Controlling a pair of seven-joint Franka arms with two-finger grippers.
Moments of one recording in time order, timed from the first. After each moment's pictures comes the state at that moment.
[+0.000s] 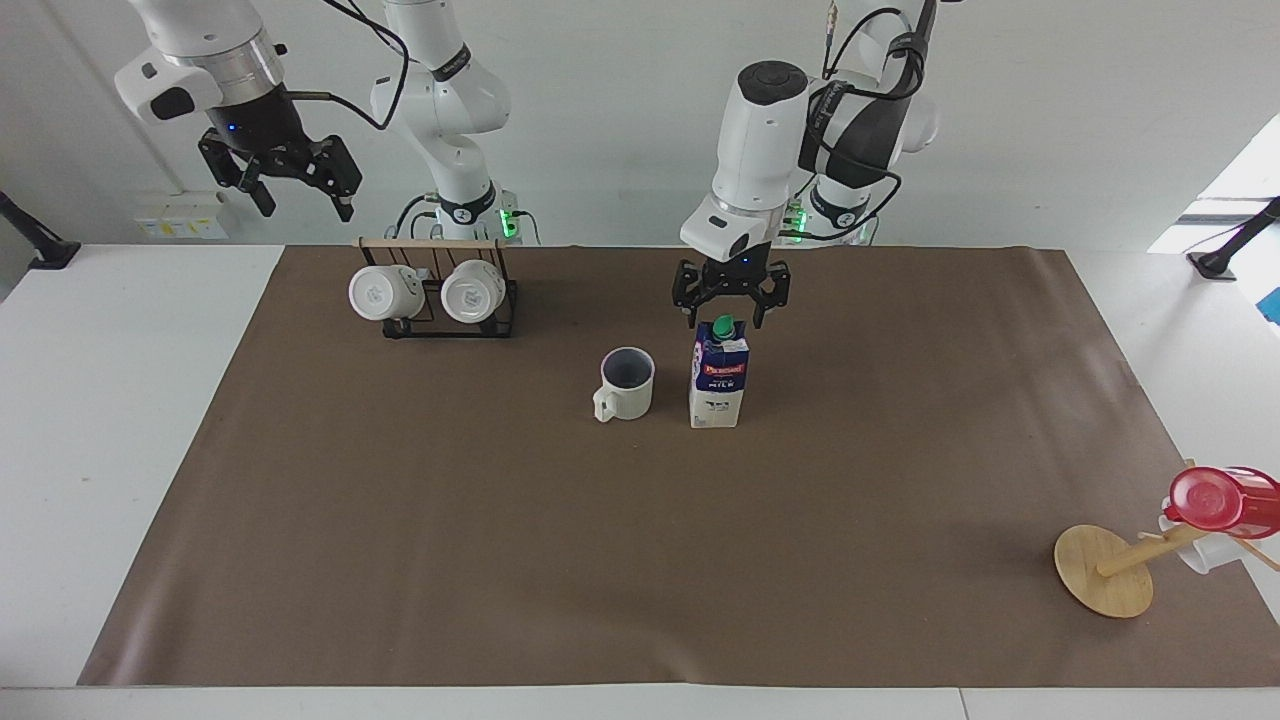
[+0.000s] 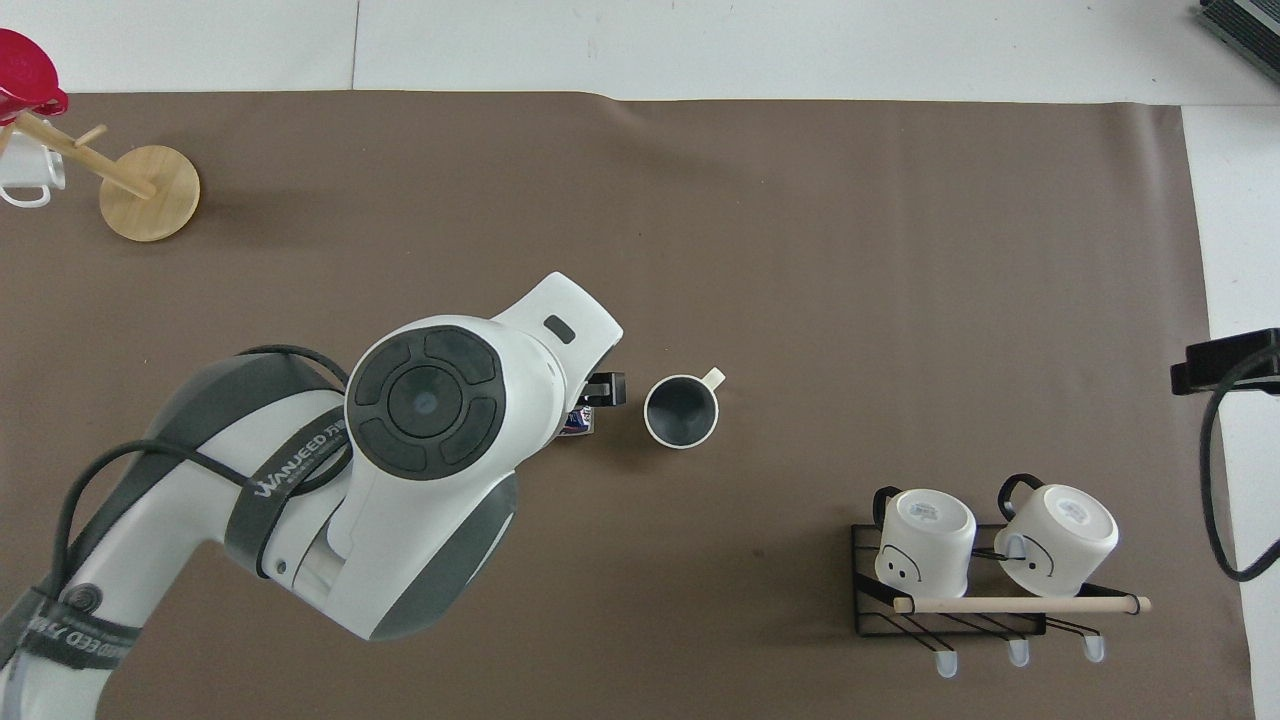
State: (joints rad) left arm -0.62 0.05 -0.02 -1.83 0.04 2.02 -0.63; right arm 0.04 -0.10 -0.07 -1.55 -0.03 1.43 0.05
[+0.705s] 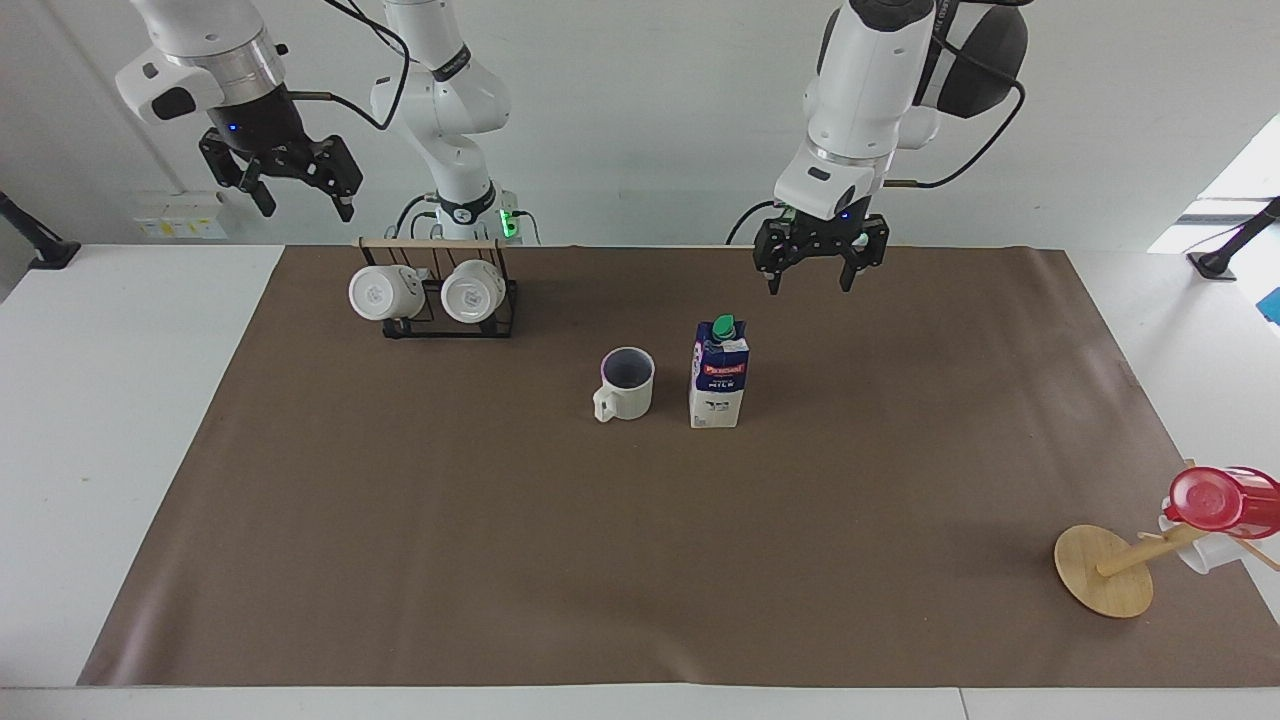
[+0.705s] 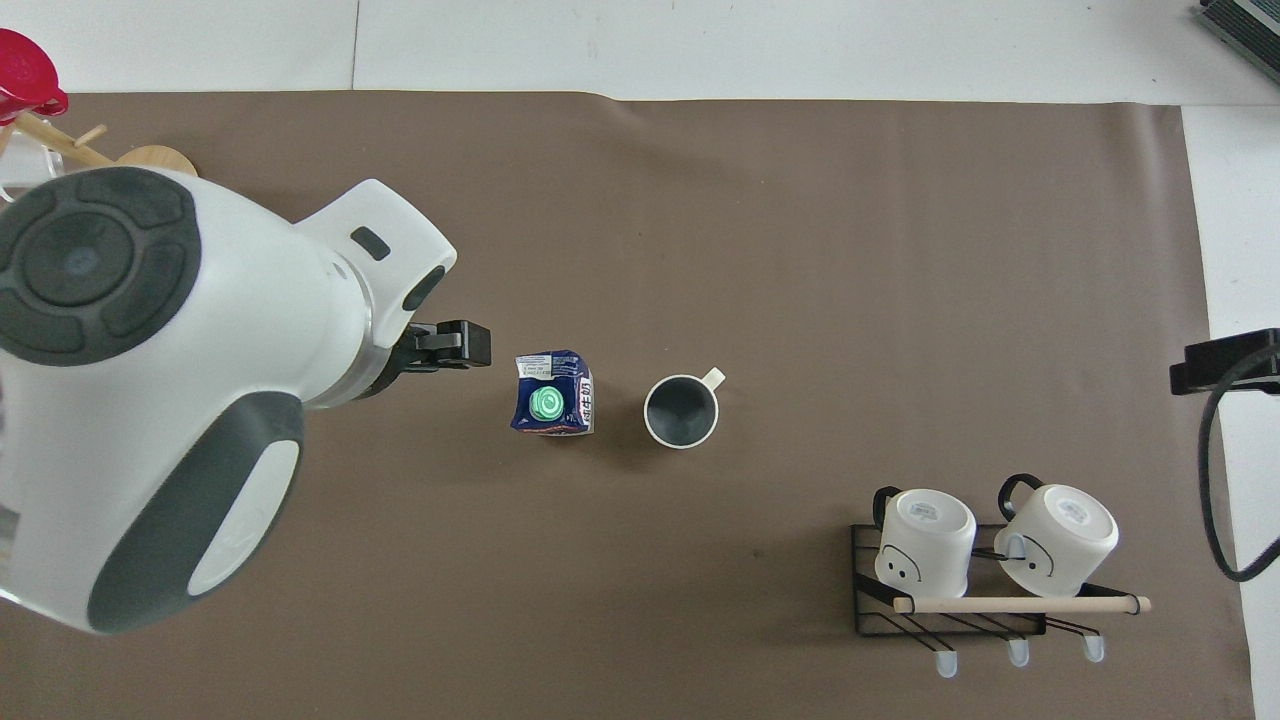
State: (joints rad) left arm -0.47 0.00 0.00 -1.65 0.04 1.72 -0.46; right arm 0.04 -0.10 -0.07 -1.55 -0.03 1.43 0.05
